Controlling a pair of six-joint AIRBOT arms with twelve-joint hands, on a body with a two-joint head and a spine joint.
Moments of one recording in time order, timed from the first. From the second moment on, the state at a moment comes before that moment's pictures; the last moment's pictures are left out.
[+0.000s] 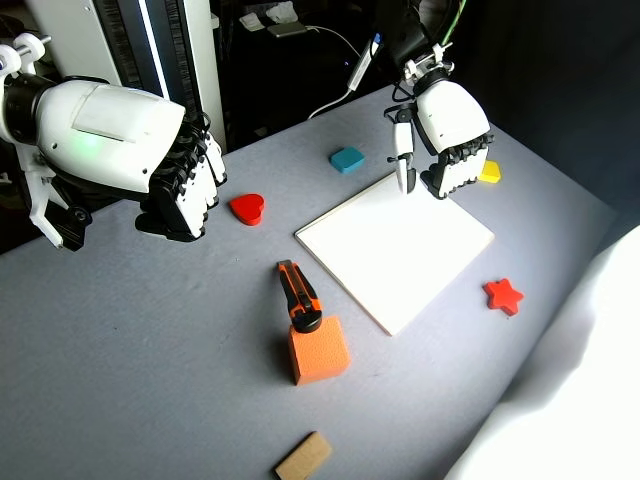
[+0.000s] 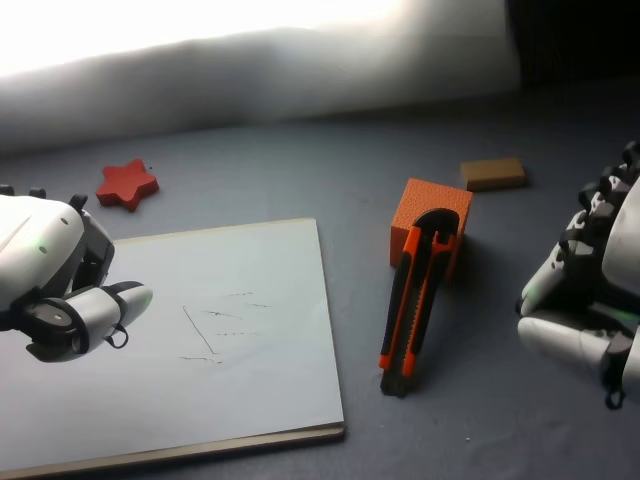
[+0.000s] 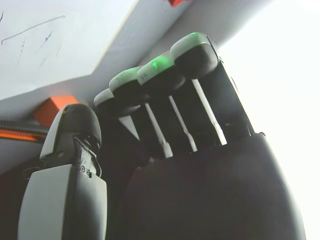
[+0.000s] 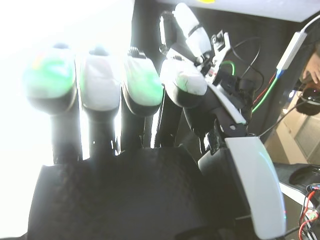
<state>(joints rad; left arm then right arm) 0.73 -0.77 0.67 -0.99 -0.95 1.73 -0.57 -0.58 0.58 -0.20 0.58 -0.93</state>
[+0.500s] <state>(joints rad) 0.71 -0.77 0.67 -1.00 -0.96 1.74 -0.65 -0.60 0.58 -0.20 0.64 -0.95</state>
